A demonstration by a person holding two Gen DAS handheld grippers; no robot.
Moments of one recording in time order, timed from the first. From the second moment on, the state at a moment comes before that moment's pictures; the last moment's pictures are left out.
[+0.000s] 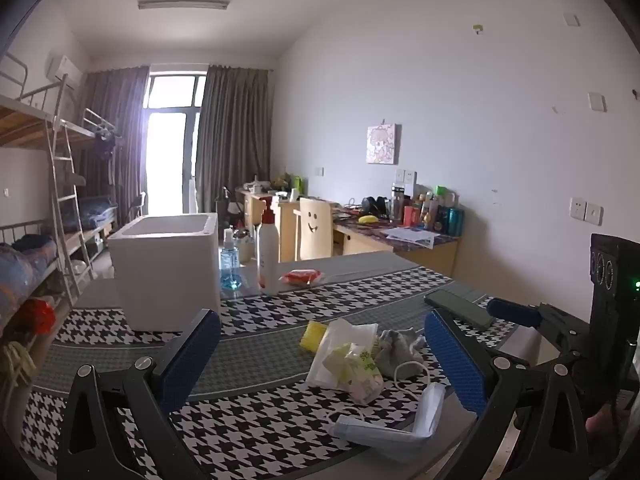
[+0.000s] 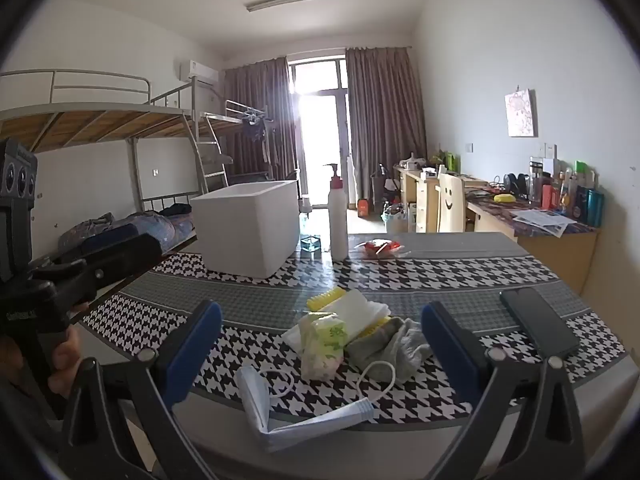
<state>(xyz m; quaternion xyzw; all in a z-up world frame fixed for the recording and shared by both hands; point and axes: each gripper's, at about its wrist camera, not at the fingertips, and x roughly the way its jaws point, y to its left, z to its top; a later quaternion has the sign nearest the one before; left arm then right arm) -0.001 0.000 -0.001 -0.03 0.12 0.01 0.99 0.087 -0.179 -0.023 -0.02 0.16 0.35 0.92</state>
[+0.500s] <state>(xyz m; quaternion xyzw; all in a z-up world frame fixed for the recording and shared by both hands) -0.002 -0.002 -0.001 -0.03 0.13 0.00 0.99 0.084 -0.179 -0.022 -0.02 0.15 0.35 0.92</state>
